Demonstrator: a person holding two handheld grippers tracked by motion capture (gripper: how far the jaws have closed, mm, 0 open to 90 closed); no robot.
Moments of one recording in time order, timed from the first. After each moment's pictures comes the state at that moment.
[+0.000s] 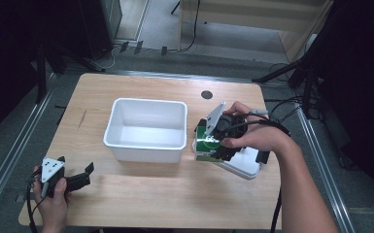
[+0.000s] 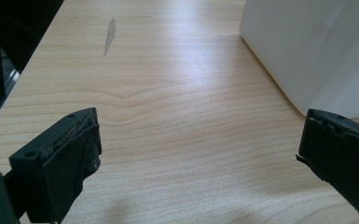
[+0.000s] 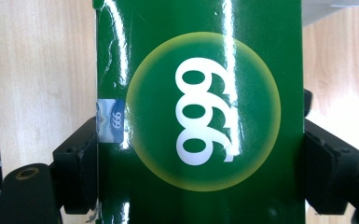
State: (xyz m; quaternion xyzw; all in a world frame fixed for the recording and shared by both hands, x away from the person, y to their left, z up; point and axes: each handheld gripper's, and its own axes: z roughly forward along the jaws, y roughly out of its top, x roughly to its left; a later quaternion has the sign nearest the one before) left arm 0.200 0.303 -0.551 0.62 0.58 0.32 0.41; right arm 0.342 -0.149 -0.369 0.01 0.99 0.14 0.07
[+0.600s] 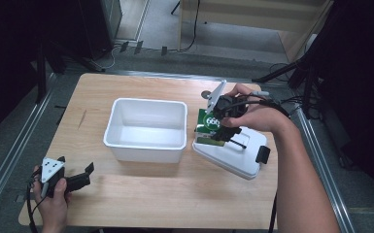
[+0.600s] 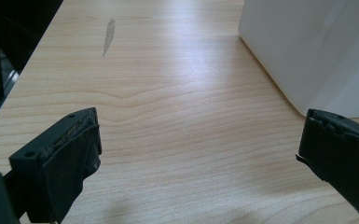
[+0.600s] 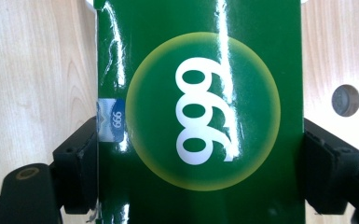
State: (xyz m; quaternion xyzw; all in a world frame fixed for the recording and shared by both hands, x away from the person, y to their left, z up) left arm 0.200 0.302 -0.551 0.62 0.58 0.32 0.41; right arm 0.381 -0.145 -0.346 0.04 0.99 0.14 0.08
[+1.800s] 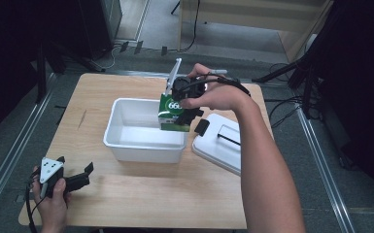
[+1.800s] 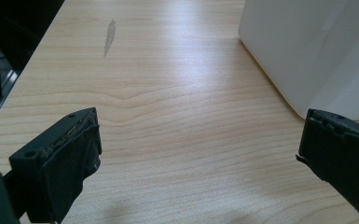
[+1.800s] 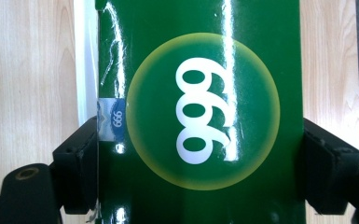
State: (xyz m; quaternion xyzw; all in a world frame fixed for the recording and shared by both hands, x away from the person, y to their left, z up) left arm 0.200 0.304 -0.551 0.62 0.58 0.32 0.42; right arm 0.401 -0.044 -0.320 0.00 0.98 0.16 0.07
